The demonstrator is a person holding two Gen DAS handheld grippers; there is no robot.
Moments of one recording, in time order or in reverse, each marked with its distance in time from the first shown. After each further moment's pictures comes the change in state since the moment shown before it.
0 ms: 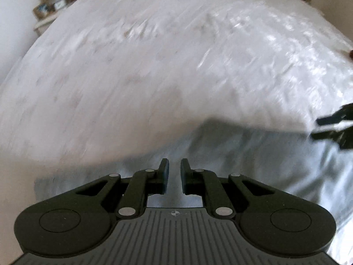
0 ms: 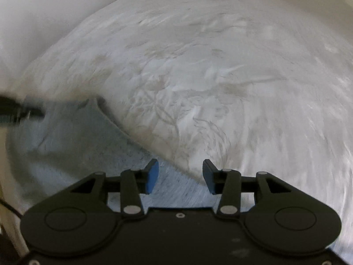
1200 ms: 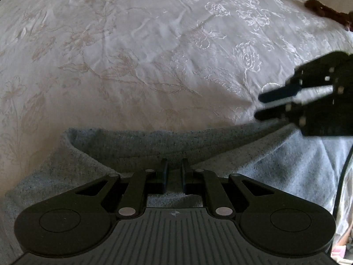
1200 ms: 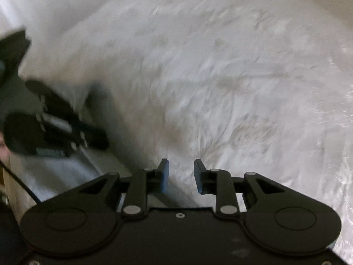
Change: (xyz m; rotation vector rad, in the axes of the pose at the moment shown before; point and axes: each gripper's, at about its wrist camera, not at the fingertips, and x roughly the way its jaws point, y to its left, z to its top) left arm 0.070 -0.119 0.017 0.184 0.209 -0.234; right arm 0.004 -0.039 0.007 -0.079 0.085 0.098
